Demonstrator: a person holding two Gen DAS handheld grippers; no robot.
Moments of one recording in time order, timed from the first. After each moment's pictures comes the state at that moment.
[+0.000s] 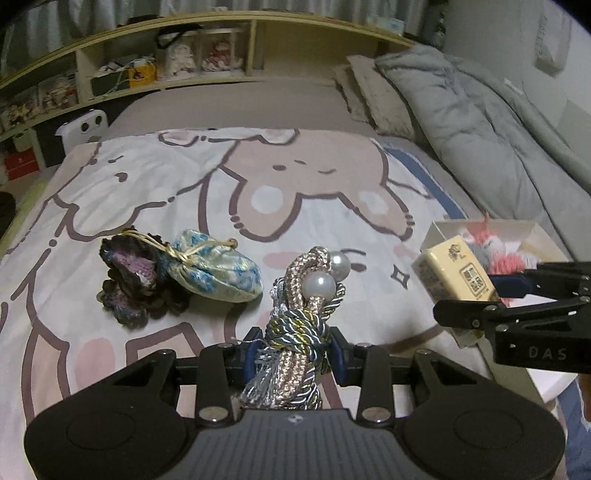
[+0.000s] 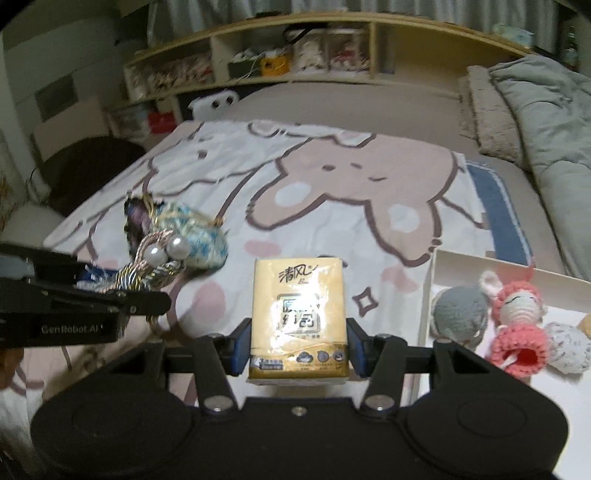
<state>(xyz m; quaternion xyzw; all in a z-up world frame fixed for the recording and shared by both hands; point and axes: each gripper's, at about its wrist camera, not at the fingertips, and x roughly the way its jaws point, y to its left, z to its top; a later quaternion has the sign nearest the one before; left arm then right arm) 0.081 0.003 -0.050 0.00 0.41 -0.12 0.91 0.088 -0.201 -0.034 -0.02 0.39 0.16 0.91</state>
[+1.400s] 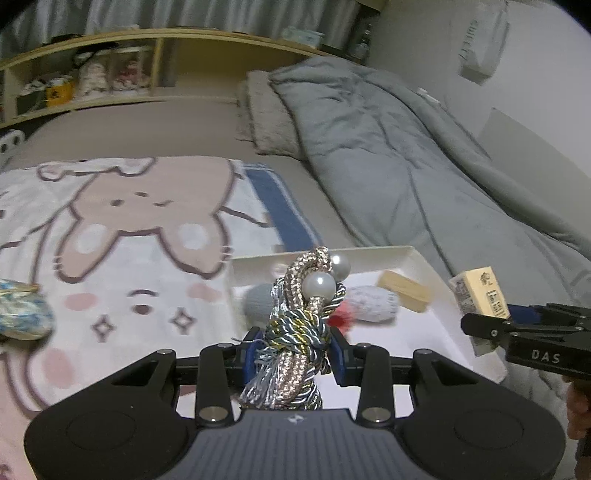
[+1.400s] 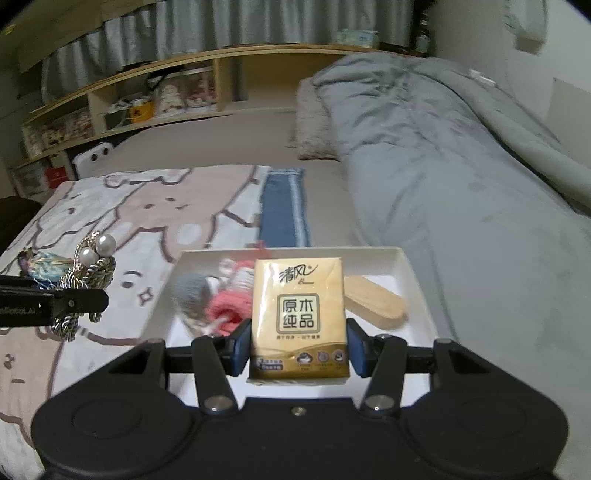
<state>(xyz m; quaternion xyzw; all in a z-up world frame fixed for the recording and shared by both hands) 0.065 -0.189 -0.014 -0.04 0.39 -0.22 0.89 0.026 -0.432 0.010 0.01 0.36 -0.01 0.93</state>
